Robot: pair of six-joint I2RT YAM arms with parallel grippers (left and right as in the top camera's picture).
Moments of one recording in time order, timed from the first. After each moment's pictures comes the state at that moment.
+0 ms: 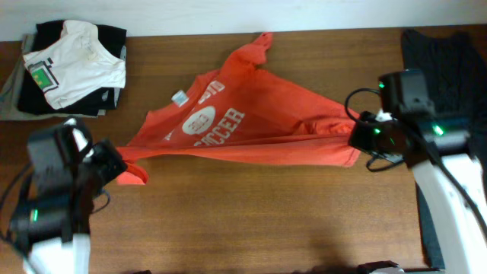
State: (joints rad) left arm 0.21 1.02 1.16 -1.01 0.09 -0.41; right arm 0.09 1.31 1.44 -1.27 0.02 0.55
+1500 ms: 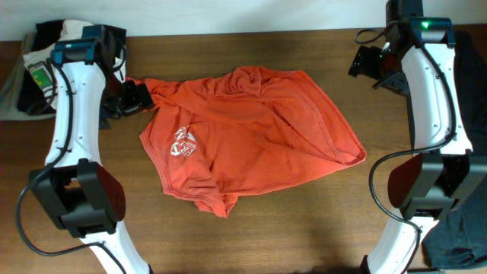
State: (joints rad) left arm 0.09 2.06 2.02 -1.49 -0.01 -0.31; right arm -0.08 2.08 2.15 -1.36 0.07 0.39
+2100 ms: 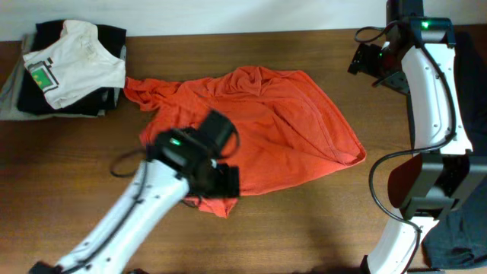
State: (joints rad) left arm -0.59 1.46 1.35 -1.37 0.04 -0.60; right arm -0.08 2.08 2.15 -1.33 0.06 0.39
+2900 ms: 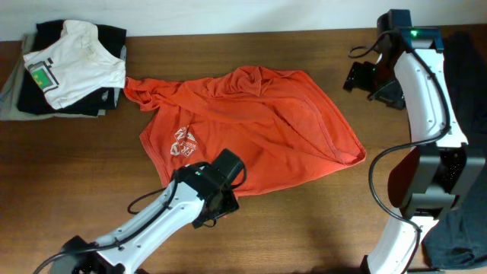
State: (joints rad) left arm -0.68 1.49 0.88 -0.90 0.00 -1.04; right arm -0.08 2.08 2.01 -1.33 0.06 0.39
